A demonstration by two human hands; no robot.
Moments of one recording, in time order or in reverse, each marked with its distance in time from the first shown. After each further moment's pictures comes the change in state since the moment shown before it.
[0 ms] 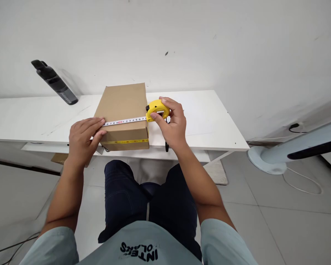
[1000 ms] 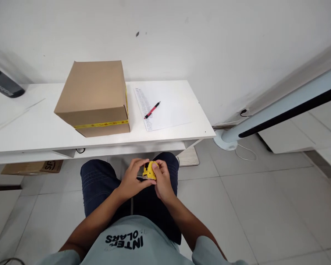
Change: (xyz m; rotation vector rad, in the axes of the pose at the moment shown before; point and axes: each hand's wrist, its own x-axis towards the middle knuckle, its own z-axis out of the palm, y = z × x) left_hand -0.087 0.183 0.130 -0.885 -0.335 -0.204; right_hand -0.176 -0.062 -0.047 0.175 0.306 1.091
